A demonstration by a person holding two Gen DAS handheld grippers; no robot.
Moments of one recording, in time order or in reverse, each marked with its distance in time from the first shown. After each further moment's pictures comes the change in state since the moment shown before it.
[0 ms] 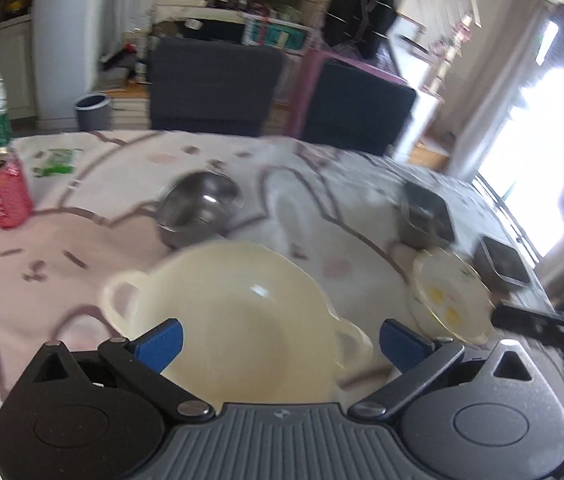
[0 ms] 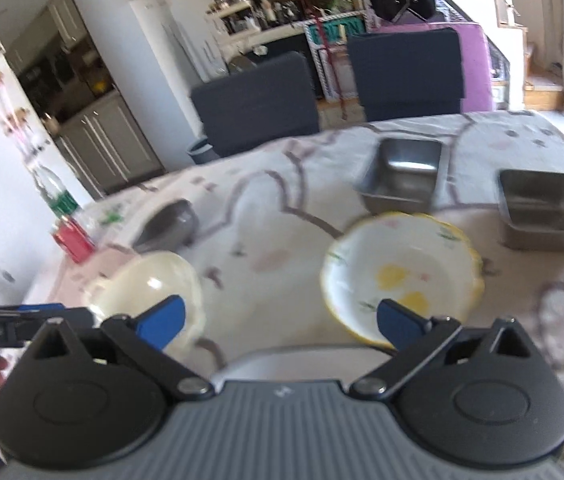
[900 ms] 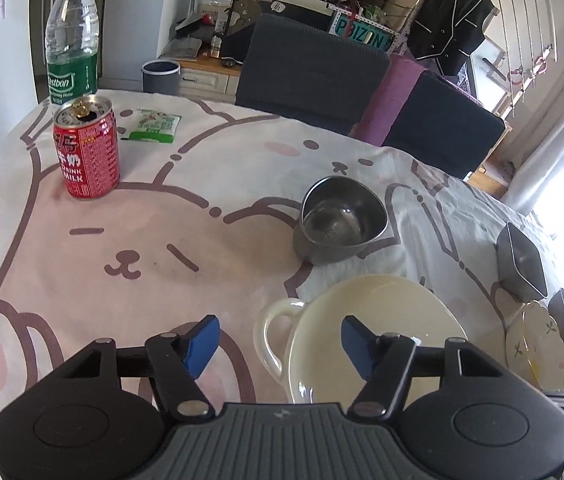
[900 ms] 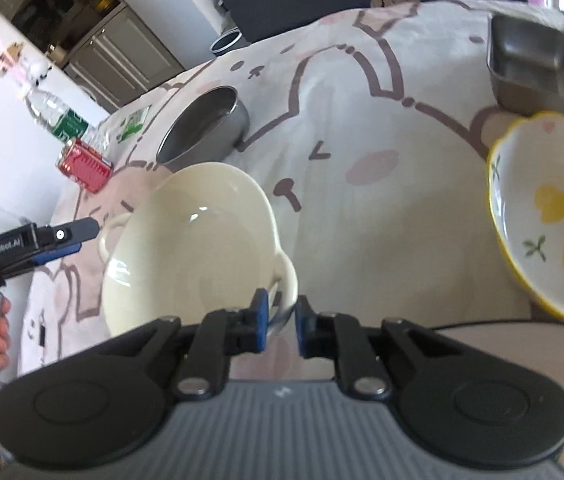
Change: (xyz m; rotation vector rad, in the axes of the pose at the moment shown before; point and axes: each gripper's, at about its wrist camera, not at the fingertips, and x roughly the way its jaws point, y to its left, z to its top) left arm 0.033 0.110 0.017 -0.169 0.046 0.092; right arm 0.132 0.063 -0.006 0.031 0.346 0.077
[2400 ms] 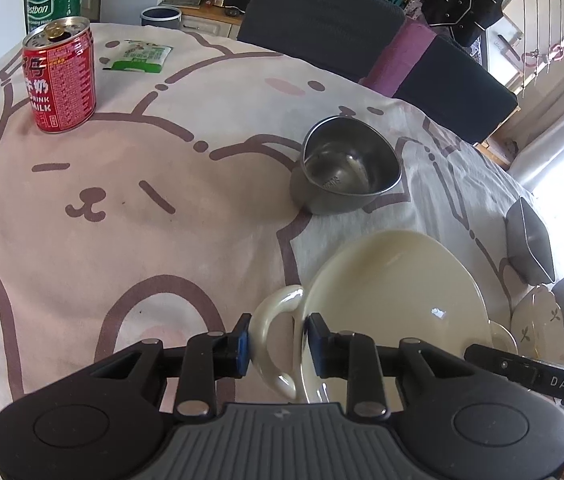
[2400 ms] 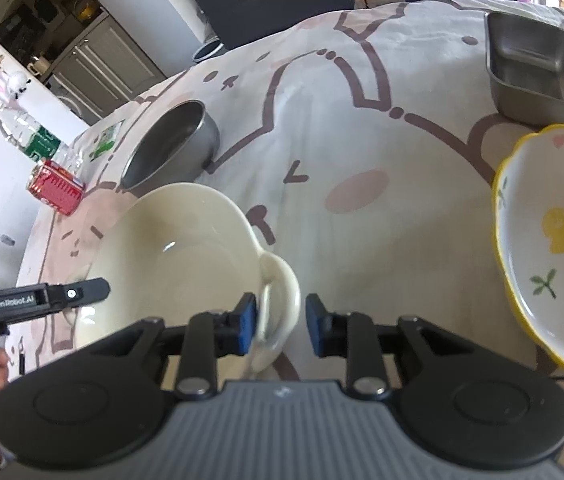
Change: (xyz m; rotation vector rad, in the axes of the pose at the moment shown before) left arm 0.044 0.001 -0.008 -0.063 0.144 -0.031; right arm 0.028 -0.016 0.020 0.036 -0.032 -0.022
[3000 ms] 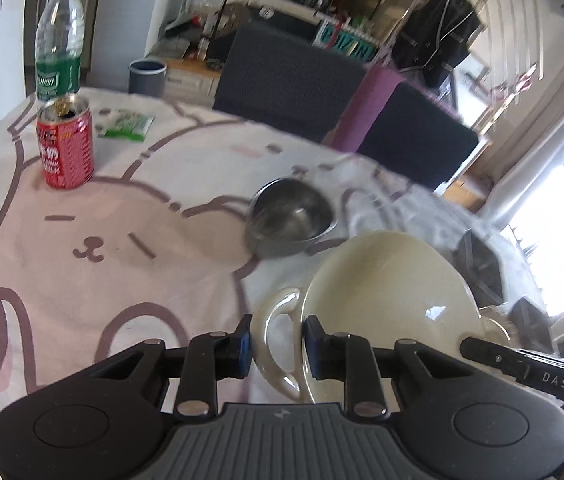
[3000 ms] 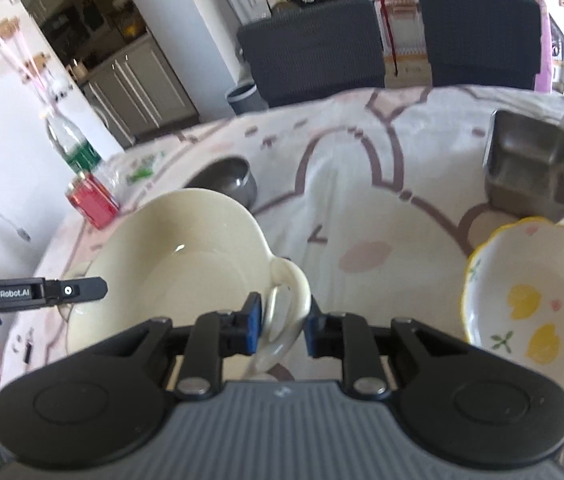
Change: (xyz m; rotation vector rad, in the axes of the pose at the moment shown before) left arm -0.073 -0.036 -0.016 0.028 -0.174 -0.056; right arm -0.067 0.016 -0.003 -0.142 -0.169 0.008
